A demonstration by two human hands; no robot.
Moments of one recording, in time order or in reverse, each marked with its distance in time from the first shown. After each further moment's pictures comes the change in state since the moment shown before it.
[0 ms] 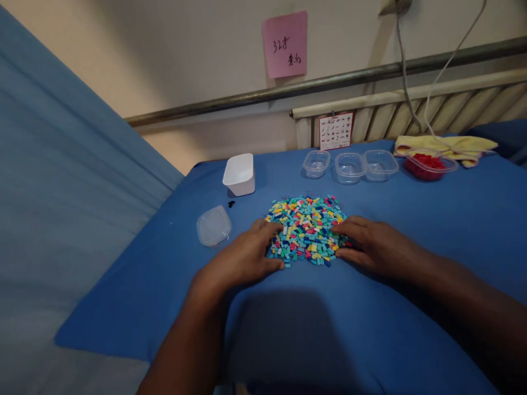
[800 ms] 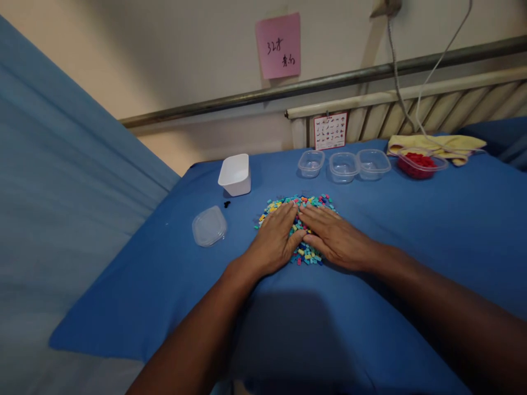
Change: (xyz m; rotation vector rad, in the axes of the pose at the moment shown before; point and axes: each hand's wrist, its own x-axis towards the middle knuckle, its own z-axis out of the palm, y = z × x) left_hand 0.054 0.012 0.055 0.063 0.206 0.228; right_hand 0.046 -0.019 0.031 0.070 0.065 -0.069
